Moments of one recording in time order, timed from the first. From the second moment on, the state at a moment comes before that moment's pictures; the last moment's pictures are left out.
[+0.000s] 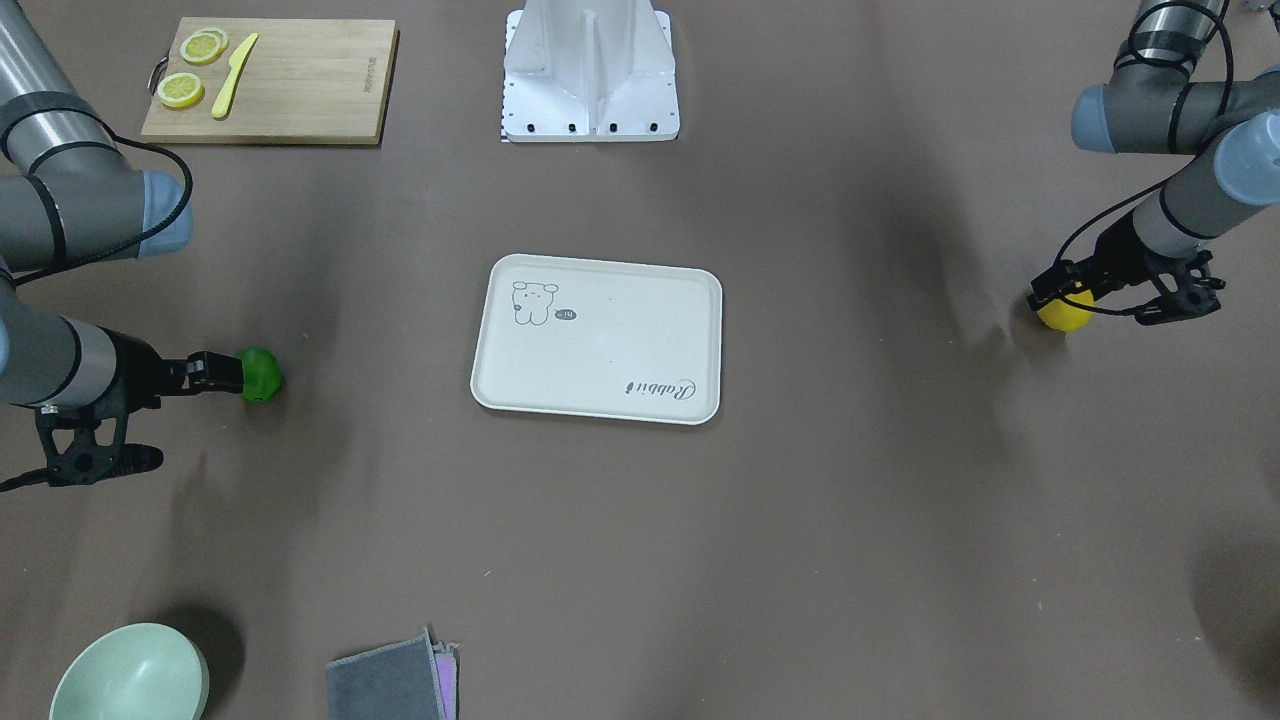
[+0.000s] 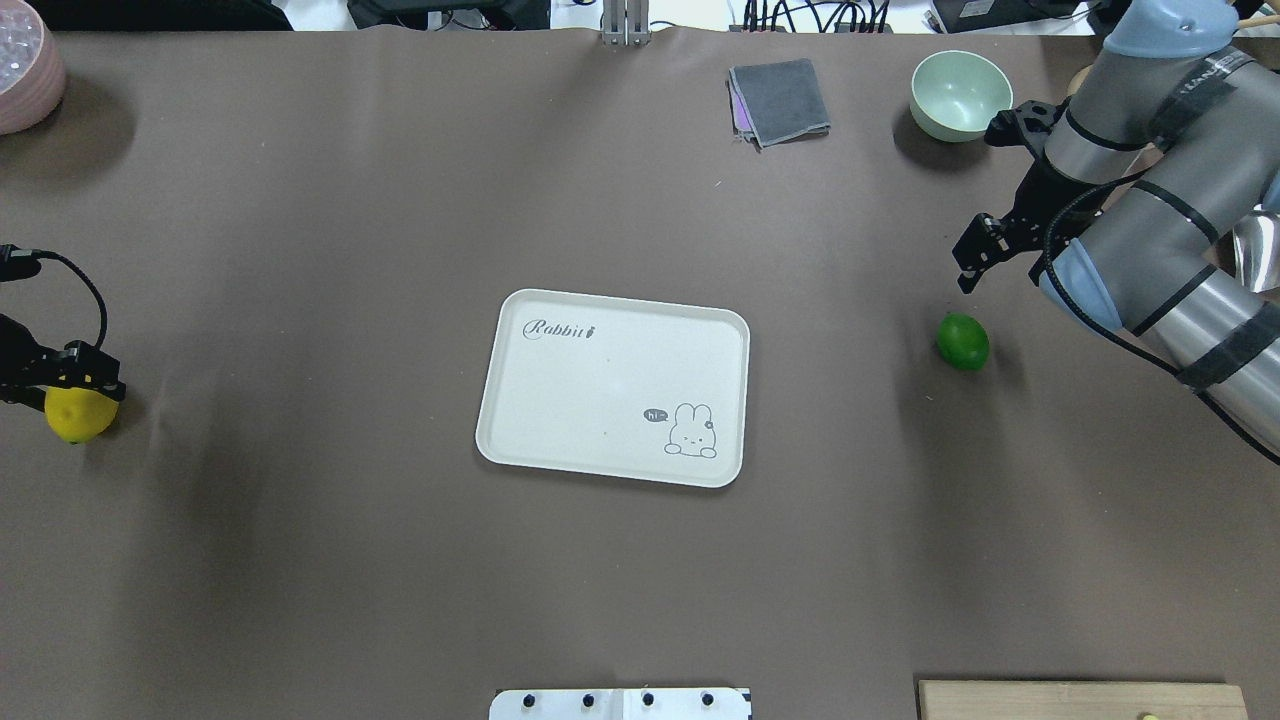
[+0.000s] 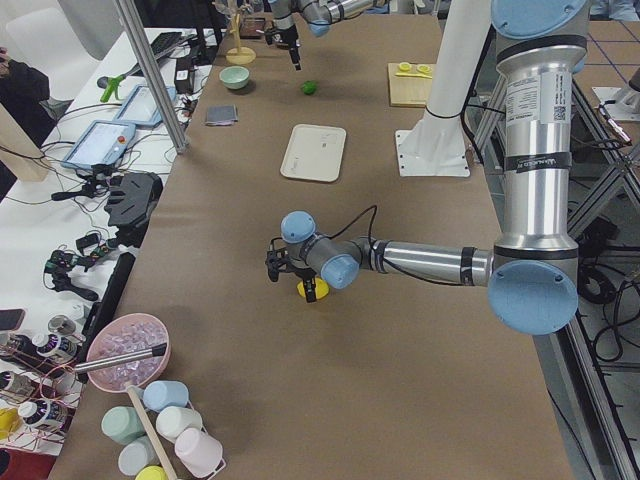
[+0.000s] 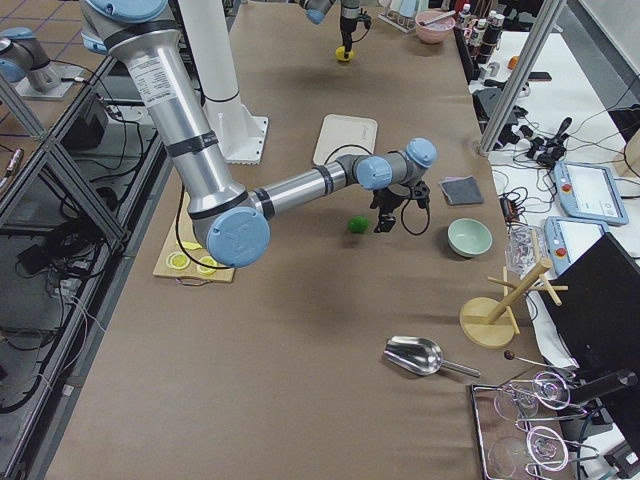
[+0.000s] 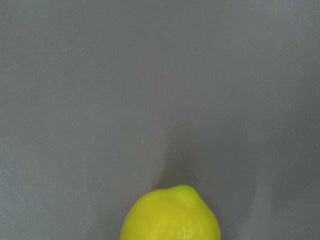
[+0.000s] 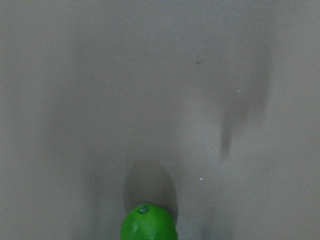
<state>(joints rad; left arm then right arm) -0.97 -1.51 -1.61 -2.12 -2.27 -0.91 1.00 -1.14 1.47 -1.65 2.39 0.40</state>
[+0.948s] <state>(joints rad) -0.98 -1.54 -1.68 -1.97 -2.34 -0.86 0.92 -1.15 1.42 -1.57 2.40 0.40</state>
